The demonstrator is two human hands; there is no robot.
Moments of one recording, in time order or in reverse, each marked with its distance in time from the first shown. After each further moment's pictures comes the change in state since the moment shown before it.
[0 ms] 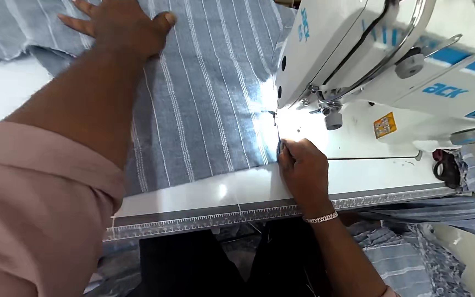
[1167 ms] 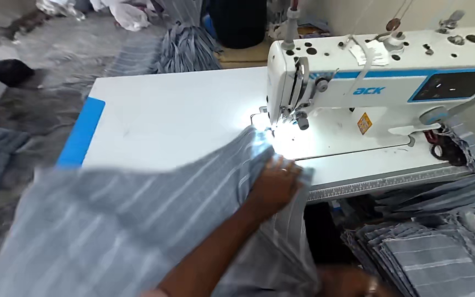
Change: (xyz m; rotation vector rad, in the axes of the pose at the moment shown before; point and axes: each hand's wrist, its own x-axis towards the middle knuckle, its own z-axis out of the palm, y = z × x) left_hand -0.341 0.090 0.040 -0.076 -0.195 1.048; right_hand -0.196 0.003 -0.103 1.026 -1.318 0.293
